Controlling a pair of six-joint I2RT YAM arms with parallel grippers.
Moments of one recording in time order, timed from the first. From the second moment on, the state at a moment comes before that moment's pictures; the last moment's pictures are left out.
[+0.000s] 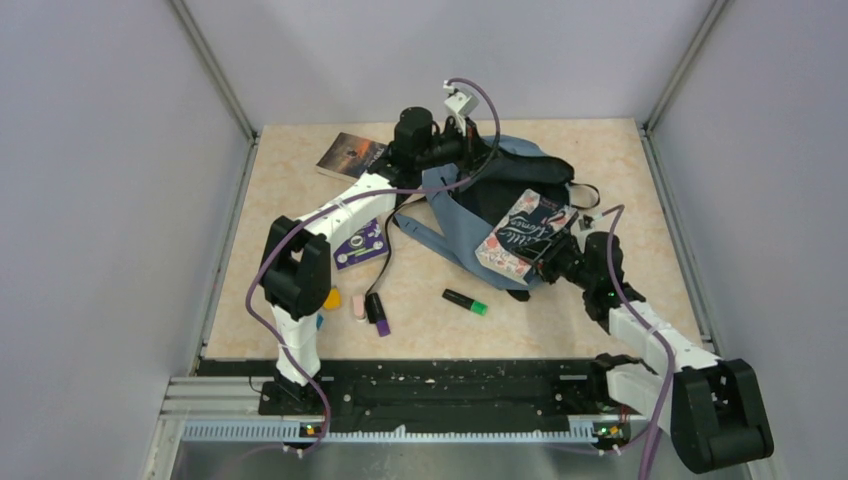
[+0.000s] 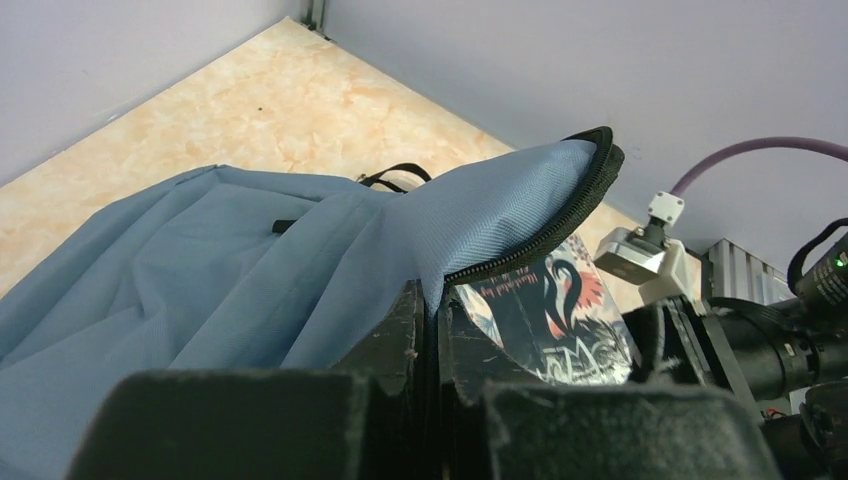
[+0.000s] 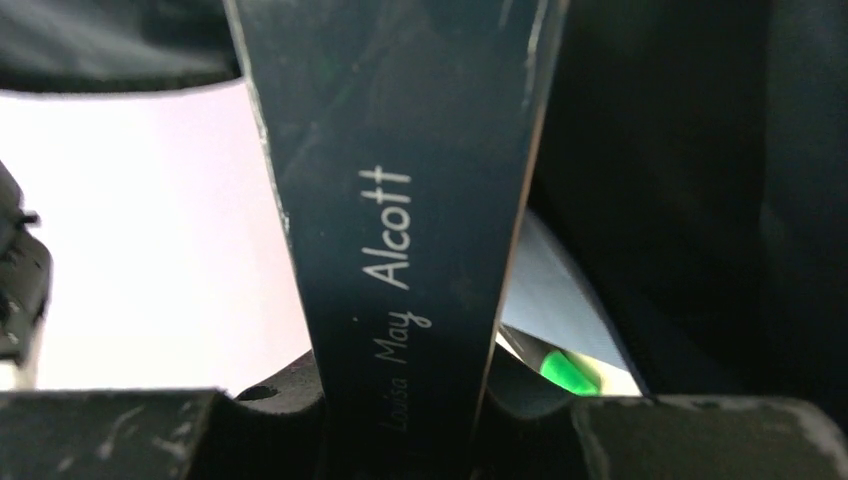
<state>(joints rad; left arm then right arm) -0.57 1.95 1.64 0.24 0.60 -0.28 0.21 1.00 0.35 0.25 -0.46 1.15</state>
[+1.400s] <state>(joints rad) -0.55 1.94 1.58 0.40 0.80 -0.39 0.29 1.69 0.63 0.72 -0.08 1.55</state>
